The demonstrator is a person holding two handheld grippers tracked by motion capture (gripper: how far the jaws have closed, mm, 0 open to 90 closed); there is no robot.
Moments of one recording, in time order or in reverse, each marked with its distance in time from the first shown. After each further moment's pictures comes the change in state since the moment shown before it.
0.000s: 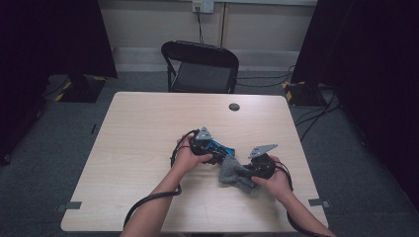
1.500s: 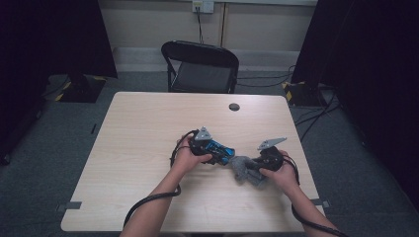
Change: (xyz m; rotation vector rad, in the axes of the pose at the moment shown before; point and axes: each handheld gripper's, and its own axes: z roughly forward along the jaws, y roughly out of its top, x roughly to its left) left arm 0.001 -0.002 0.000 -0.016 0.000 -0.002; right arm -0.038 -0.007 -0.012 0.003 -0.055 0.082
